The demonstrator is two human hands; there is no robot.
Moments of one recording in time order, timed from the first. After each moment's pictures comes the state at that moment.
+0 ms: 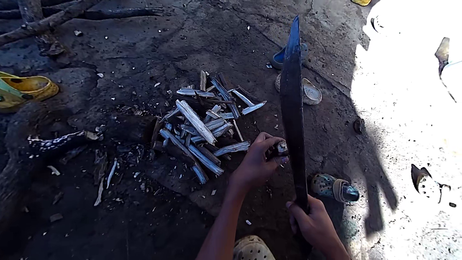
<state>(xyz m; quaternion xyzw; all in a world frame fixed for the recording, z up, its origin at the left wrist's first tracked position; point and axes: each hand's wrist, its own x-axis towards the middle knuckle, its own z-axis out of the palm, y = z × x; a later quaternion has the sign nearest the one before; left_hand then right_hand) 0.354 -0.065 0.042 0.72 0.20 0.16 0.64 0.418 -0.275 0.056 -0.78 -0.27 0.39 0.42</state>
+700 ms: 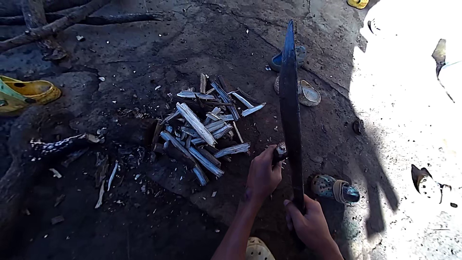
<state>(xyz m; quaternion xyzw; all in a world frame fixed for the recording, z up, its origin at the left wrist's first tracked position) 0.366 -0.108 0.013 0.77 0.29 0.28 0.49 0.410 -0.272 0.039 -0.80 -0.29 0.32 0.42</state>
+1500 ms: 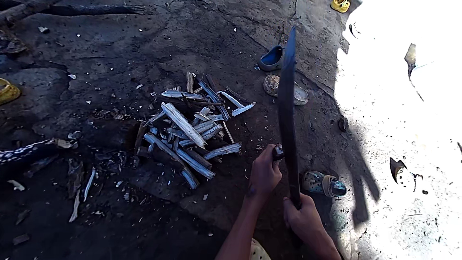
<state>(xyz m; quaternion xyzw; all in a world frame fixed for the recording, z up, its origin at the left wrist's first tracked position) 0.390 -0.131 -0.003 0.76 0.29 0.34 0.47 0.412 -0.276 0.048 -0.84 -0.22 0.33 0.37</state>
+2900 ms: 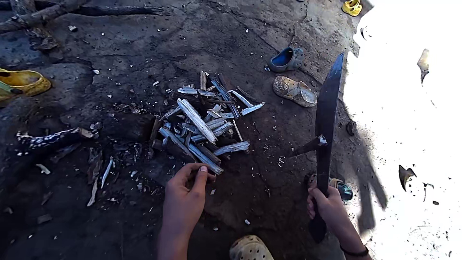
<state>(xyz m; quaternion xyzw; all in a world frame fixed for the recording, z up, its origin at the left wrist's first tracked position) 0.220 -0.071 0.043 0.62 0.50 0.29 0.53 0.464 -0.289 0.044 -0.79 -0.10 0.38 0.47</state>
